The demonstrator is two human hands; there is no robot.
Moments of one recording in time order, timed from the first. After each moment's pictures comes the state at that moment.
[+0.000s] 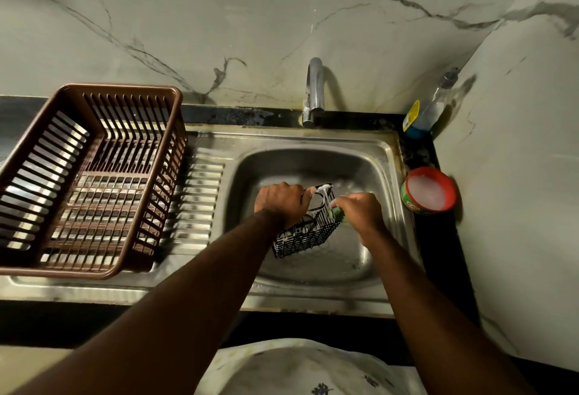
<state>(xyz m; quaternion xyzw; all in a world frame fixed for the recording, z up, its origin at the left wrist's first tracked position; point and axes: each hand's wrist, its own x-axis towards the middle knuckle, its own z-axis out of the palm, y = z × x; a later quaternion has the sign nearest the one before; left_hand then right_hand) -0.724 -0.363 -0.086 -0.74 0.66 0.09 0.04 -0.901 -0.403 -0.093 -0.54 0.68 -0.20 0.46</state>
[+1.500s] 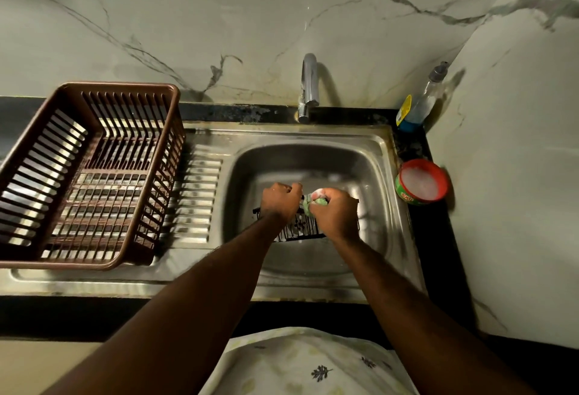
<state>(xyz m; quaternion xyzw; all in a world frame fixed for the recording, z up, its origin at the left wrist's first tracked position) -0.742 -0.346 -0.087 -0.82 0.37 0.34 -0.26 -0.867 -0.354 -0.071 -0.64 0.63 -0.24 0.36</state>
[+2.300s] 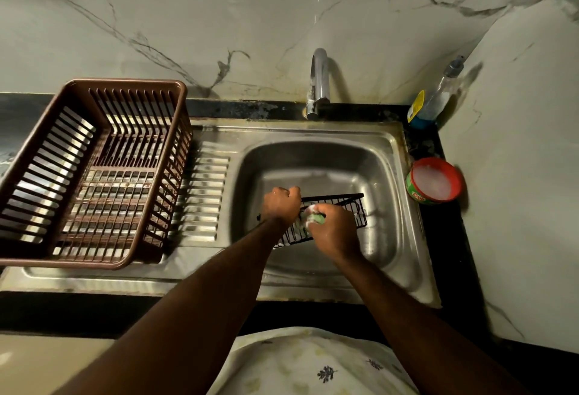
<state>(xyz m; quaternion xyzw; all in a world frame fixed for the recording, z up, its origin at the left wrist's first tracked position) -0.729 -0.339 -0.100 -0.84 0.33 0.36 -0.25 -0.863 -0.325 -0.085 -0.71 0.57 -0.19 0.36</state>
